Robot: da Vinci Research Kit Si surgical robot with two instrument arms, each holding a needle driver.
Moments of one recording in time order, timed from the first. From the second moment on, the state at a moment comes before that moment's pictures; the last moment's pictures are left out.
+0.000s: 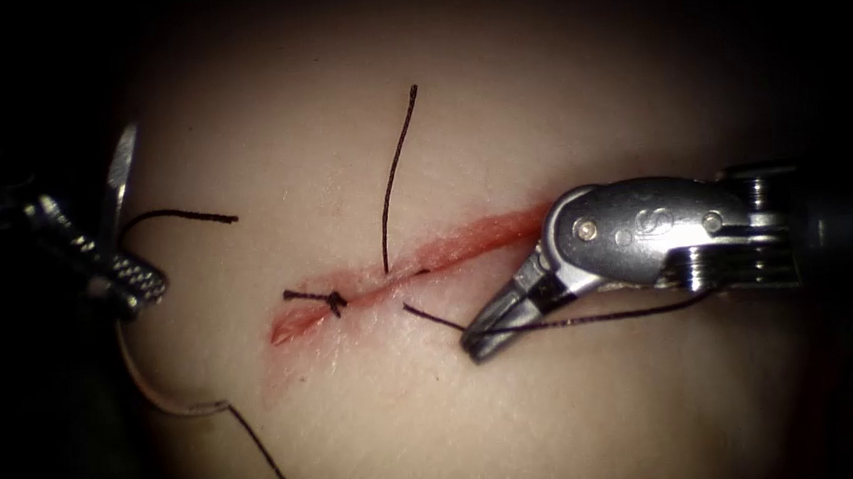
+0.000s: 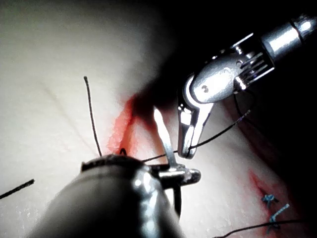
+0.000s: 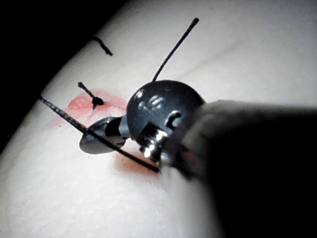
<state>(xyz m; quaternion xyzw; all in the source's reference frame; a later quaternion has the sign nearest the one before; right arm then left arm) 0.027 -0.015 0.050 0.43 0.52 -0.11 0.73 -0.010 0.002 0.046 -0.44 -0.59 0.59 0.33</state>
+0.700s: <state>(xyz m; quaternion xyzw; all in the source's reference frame) 0.025 -0.011 0.047 0.39 0.53 -0.10 0.74 -0.011 0.001 0.047 -0.42 -0.58 0.61 0.33</state>
